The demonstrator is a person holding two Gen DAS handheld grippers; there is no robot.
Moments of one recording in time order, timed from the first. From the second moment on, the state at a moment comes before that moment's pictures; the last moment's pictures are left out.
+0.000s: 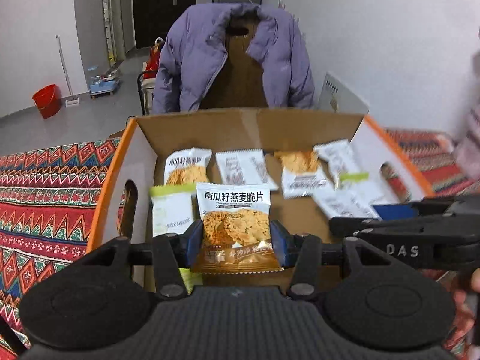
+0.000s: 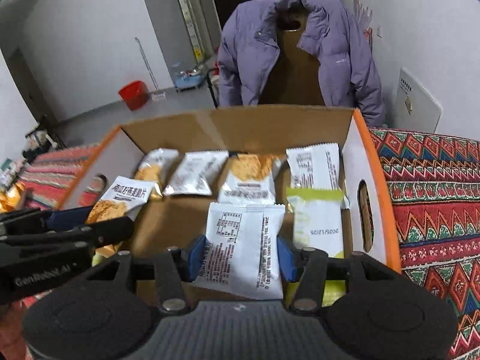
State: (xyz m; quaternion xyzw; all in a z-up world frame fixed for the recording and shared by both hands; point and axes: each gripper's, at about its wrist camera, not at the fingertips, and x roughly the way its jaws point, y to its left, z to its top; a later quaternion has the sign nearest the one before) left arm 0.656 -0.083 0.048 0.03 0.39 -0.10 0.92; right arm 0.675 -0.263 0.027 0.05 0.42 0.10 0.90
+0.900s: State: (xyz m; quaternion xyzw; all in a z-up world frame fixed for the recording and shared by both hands) left arm 0.442 -0.029 0.179 0.04 0.27 -0.12 0.95; right arm 0.456 -0.306 0.173 0.00 0.28 0.13 0.95
